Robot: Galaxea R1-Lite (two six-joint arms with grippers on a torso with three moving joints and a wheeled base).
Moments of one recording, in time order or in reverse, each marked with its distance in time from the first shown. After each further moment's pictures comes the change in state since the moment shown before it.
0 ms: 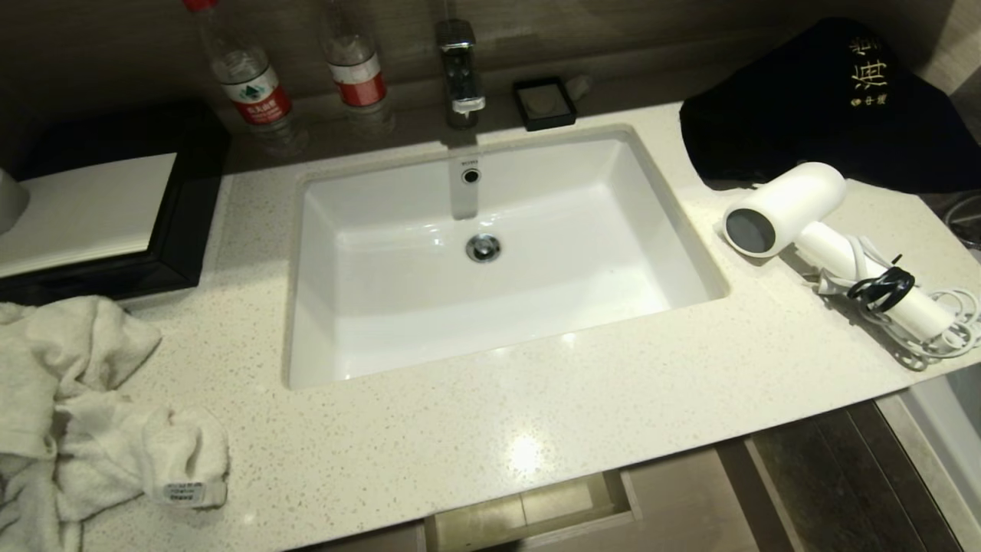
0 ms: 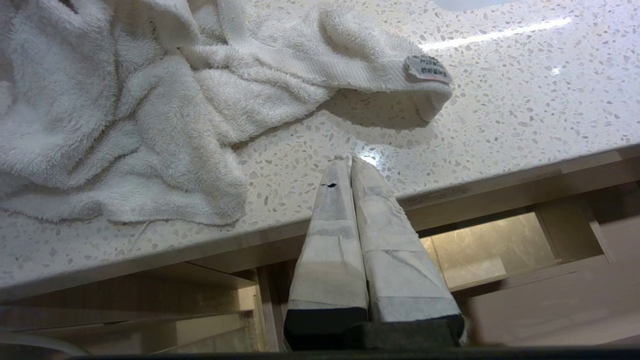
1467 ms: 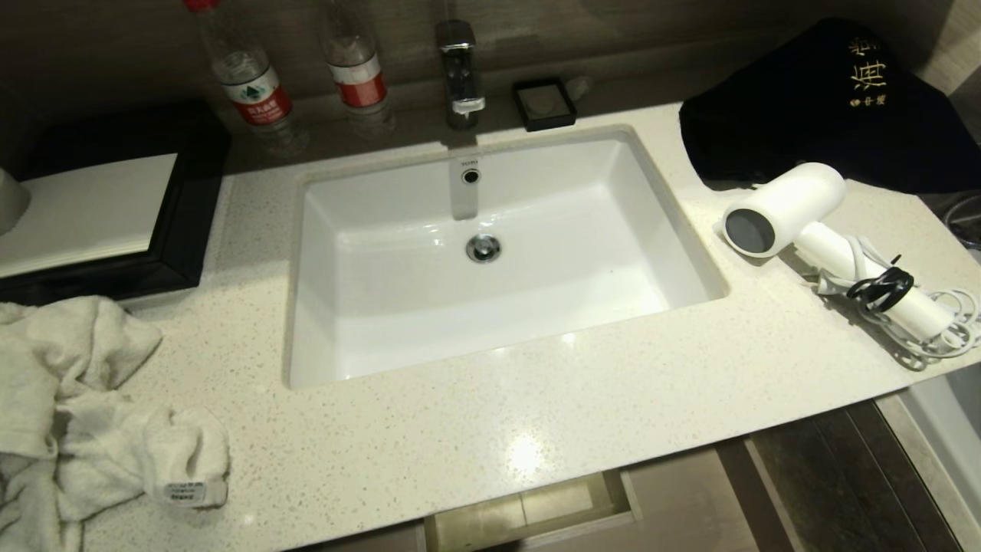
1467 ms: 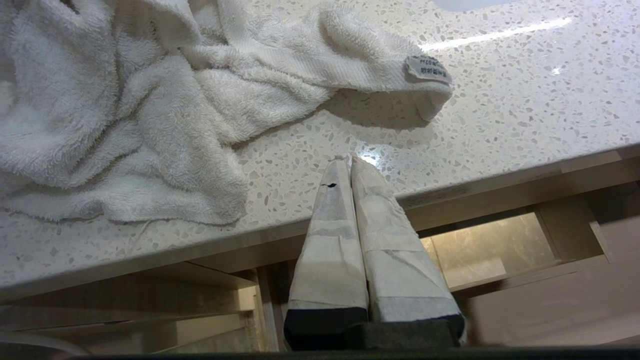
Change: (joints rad) left arm 0.000 0.000 0.000 0.000 0.000 0.000; right arm -0.001 0.000 0.000 0.001 -0.003 -0.014
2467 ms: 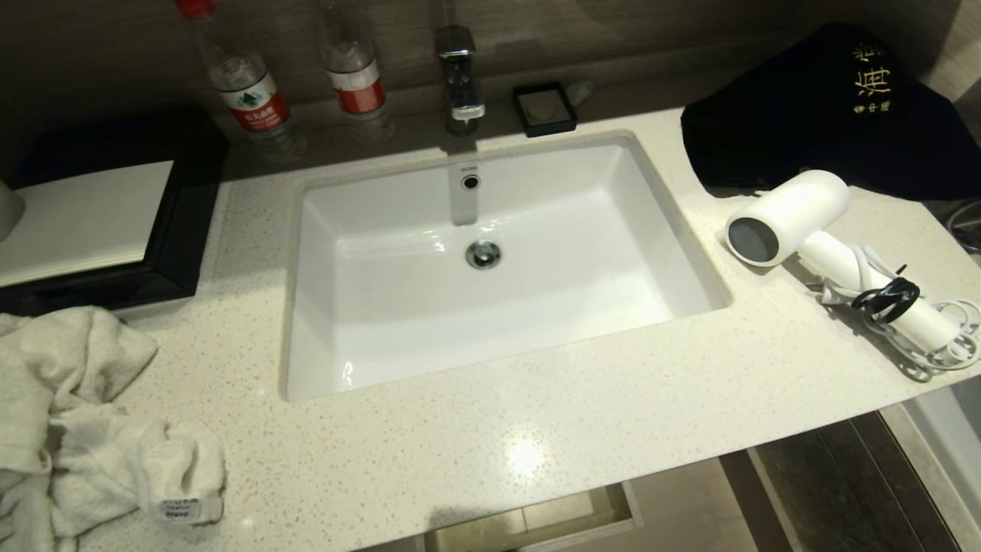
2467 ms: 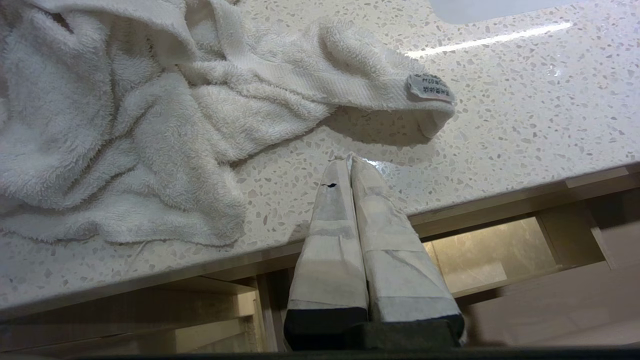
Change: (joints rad) left arm 0.000 0.000 0.000 0.000 0.000 0.000; right arm 0.001 0.000 0.000 -0.003 0.005 -0.005
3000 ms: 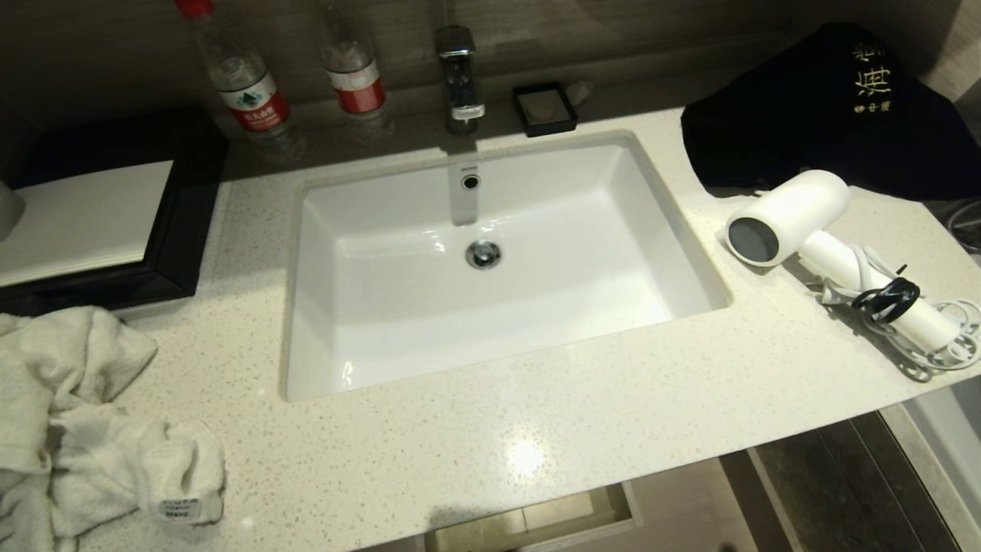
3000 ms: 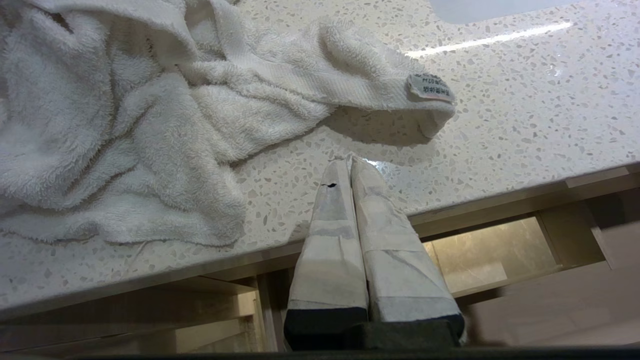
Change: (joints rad) left arm 0.000 0.000 0.000 0.000 0.000 0.000; right arm 0.001 0.078 -0.303 0.129 -0.040 -0.031
